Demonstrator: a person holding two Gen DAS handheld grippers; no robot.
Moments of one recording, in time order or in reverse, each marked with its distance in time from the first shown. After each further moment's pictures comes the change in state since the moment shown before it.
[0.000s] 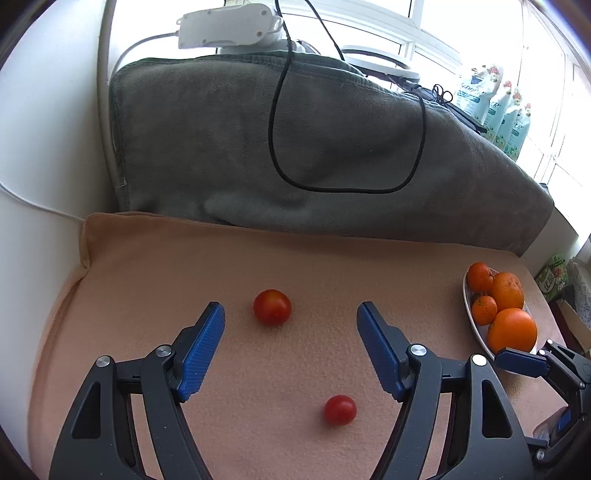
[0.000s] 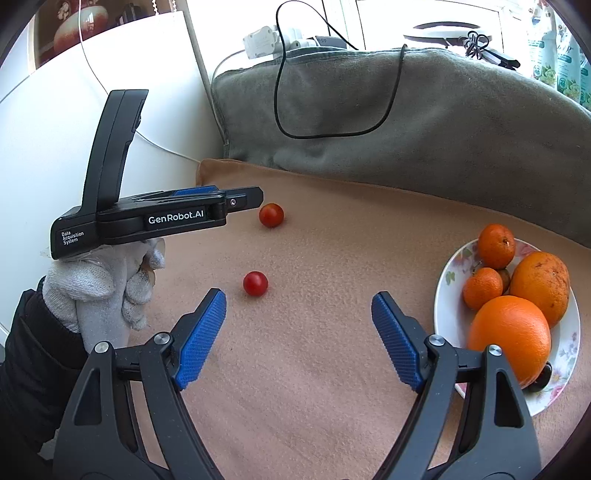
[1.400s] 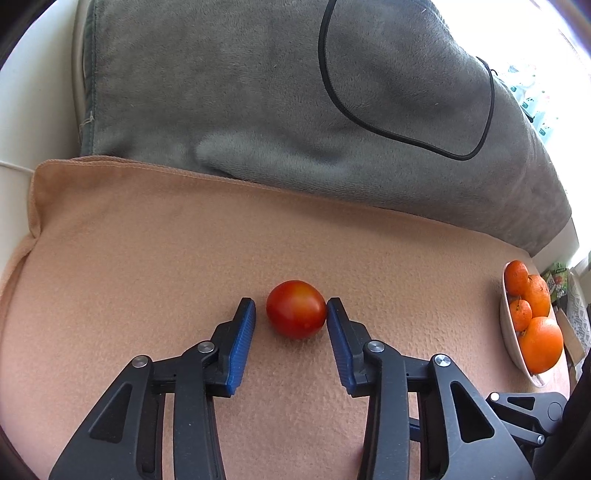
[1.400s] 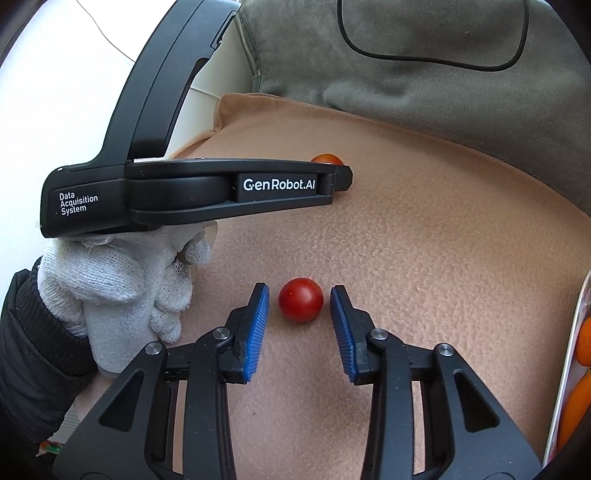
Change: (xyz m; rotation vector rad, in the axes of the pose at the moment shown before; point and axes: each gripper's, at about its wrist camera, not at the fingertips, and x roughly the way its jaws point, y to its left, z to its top) left arm 0.082 0.029 0.003 -0.065 0.139 -0.057; right arm 0.106 0.033 0.012 -0.075 0.200 0.101
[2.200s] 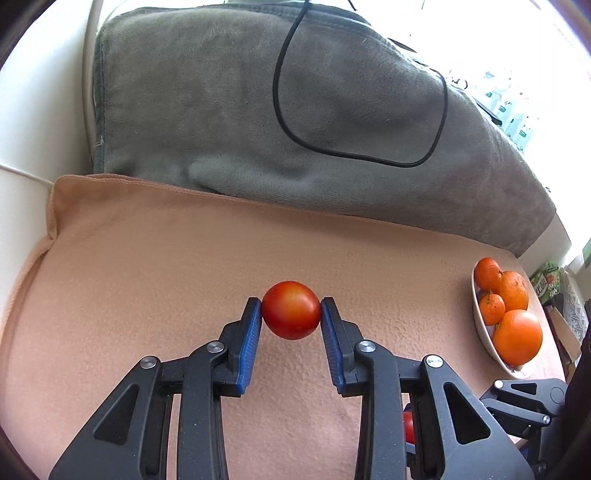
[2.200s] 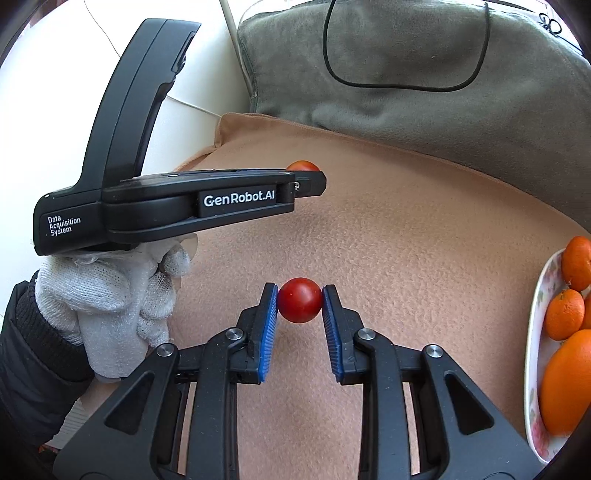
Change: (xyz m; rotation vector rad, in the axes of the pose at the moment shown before) left arm -0.046 -0.038 -0.022 0.024 -0.076 -0.010; right arm -0.043 -0.004 -0.017 0.010 -0.071 -0.027
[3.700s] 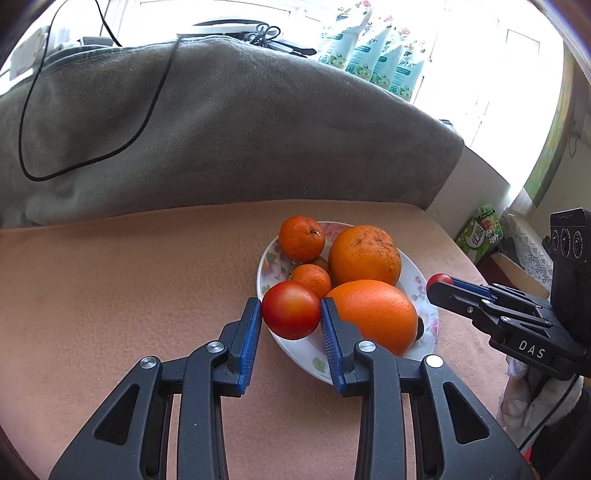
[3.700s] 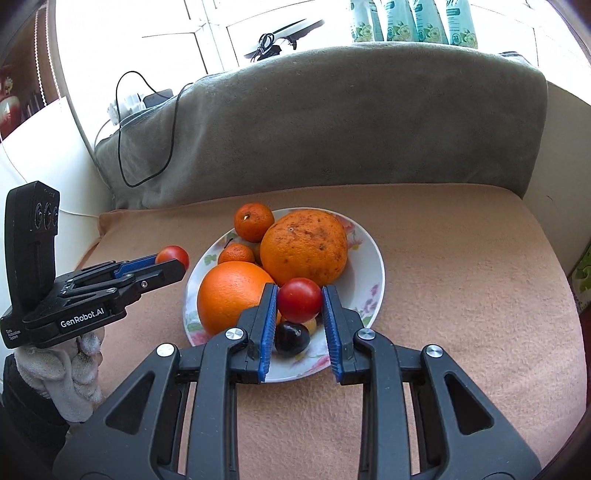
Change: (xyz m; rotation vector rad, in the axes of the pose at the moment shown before) left arm 0.006 -0.171 -0.018 0.211 0.022 -0.224; right arm -0.160 -0.177 -0.084 0.344 -0.208 -0.295
